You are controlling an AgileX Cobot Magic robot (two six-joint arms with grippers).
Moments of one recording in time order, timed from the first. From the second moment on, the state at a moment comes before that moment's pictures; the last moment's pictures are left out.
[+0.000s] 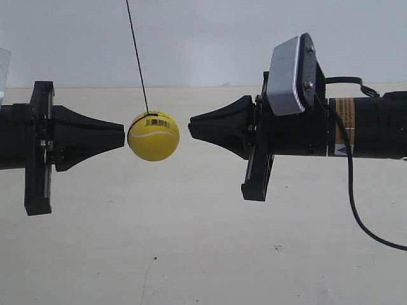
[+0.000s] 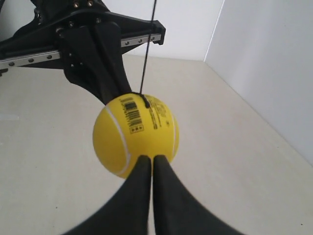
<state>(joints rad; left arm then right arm) 0.02 1.53 -0.61 1.47 -1.21 -0.55 0.37 1.58 -0.73 -1.23 -1.02 0.55</state>
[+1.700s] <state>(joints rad) -0.01 1.56 -0.61 1.46 -1.21 -0.50 0.37 1.69 -0.80 -1.25 -1.08 0.54</state>
